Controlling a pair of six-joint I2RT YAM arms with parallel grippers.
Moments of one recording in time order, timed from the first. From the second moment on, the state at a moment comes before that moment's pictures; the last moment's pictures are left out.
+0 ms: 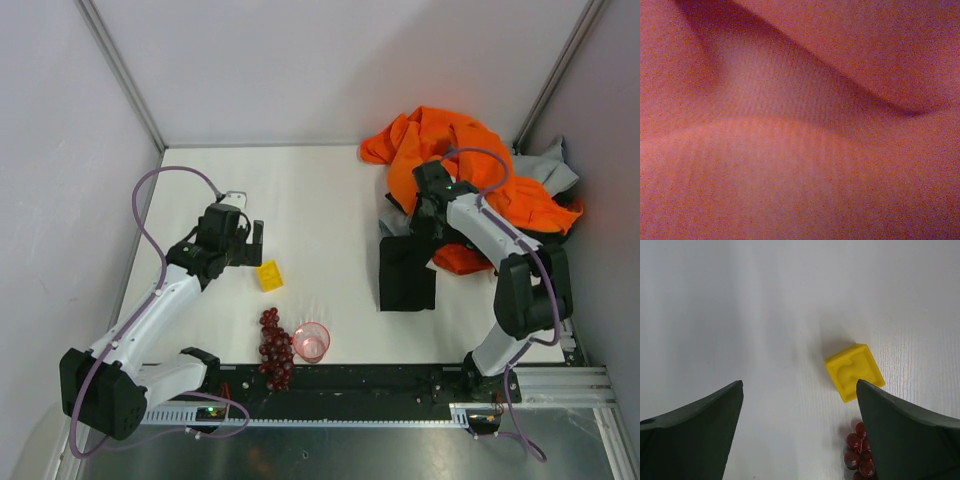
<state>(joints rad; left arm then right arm) -0.37 1.08 0.88 -0.61 -0.26 -0.18 0.33 1.69 1.30 -0.75 0.16 0.59</state>
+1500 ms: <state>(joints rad) -0.37 1.09 0.88 -0.61 -0.26 -0.18 -0.19 2.00 1.99 -0.88 0.08 0.45</state>
